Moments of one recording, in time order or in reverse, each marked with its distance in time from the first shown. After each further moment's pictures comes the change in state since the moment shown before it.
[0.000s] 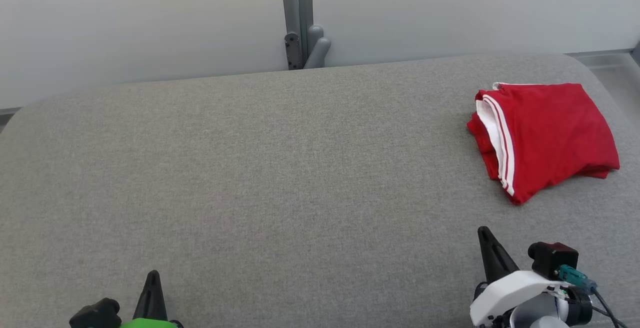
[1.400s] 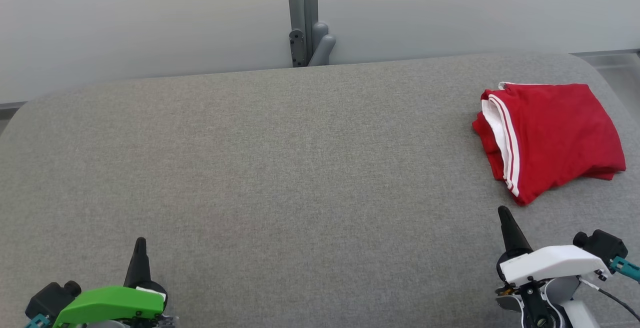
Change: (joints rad) left arm -0.076 0.002 0.049 -0.075 -0.580 -0.034 0.158; right arm -0.032 -0.001 -0.066 -0.076 0.647 0.000 0.145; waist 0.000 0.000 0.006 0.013
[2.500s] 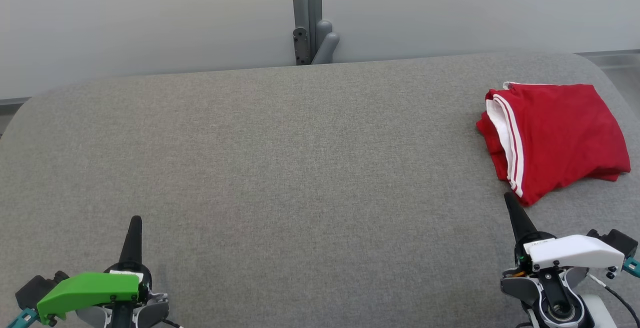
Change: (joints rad) left arm -0.042 0.002 0.028 -0.043 -0.322 -0.021 0.089; right arm -0.024 -0.002 -0.039 -0.040 0.361 -0.001 0.083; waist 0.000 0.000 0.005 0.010
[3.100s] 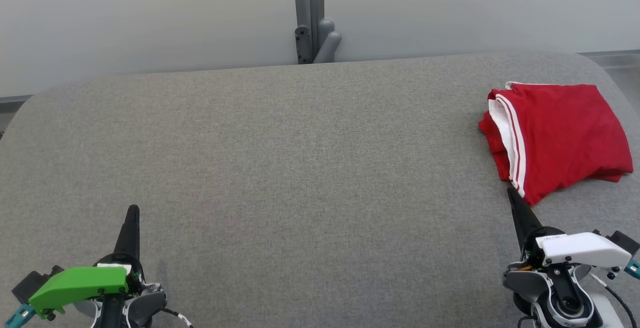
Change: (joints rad) left arm -0.020 0.002 0.013 -0.018 -0.138 -0.007 0.040; right arm -0.005 -0.001 -0.016 -0.017 0.156 0.000 0.035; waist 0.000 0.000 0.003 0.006
